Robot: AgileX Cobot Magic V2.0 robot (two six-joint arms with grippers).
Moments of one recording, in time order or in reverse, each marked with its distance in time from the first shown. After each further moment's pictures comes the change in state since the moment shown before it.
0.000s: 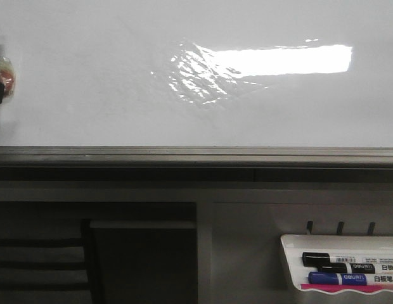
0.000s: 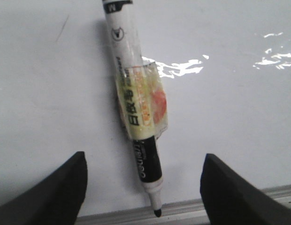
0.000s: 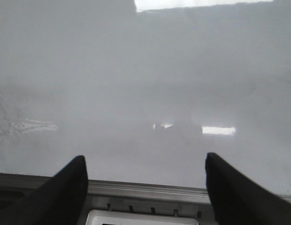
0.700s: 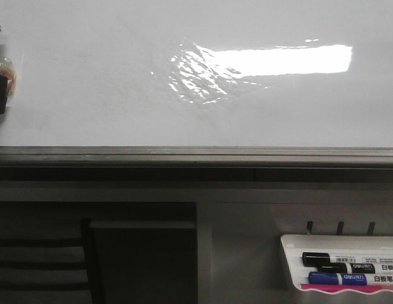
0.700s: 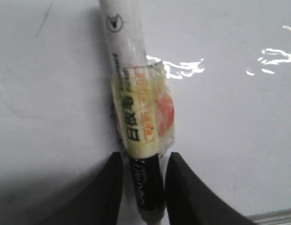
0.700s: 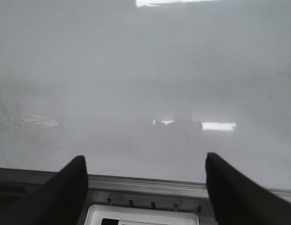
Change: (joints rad) left arm 0.000 0.118 -0.013 0.000 -0.094 0.000; right arm 0.000 0.000 0.000 0.000 0.019 0.000
